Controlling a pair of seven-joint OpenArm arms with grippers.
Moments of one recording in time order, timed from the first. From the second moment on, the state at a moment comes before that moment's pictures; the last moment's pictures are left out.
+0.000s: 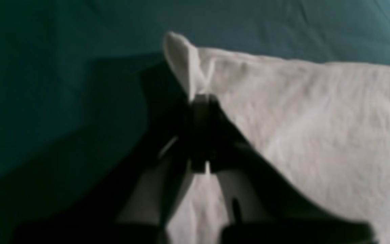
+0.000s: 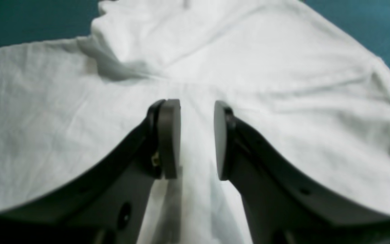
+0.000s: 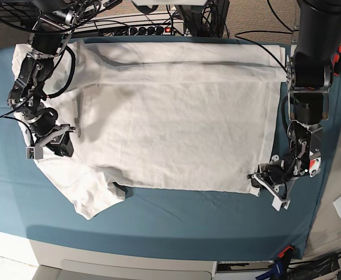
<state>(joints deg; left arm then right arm) -35.1 -14.7 1.1 37.2 -31.4 -23.6 38.1 7.7 16.9 29.4 73.0 18.0 39.8 -32.2</state>
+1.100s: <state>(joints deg) -34.5 -15.2 1.1 37.2 -32.9 -26.5 38.7 29.7 24.9 29.3 32.6 -1.6 23.1 -13.5</state>
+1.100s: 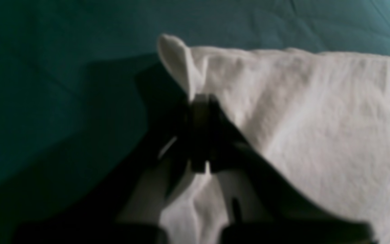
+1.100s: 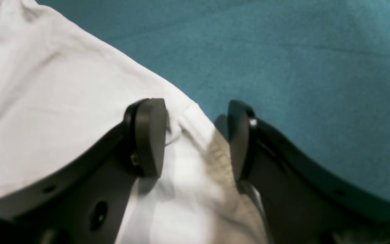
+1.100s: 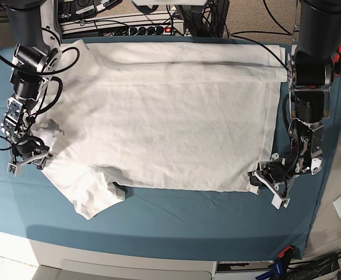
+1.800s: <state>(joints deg) -34.2 -15.7 1.1 37.2 -35.7 -29.2 39.8 26.4 23.8 29.5 32.9 4.7 26.2 -7.7</state>
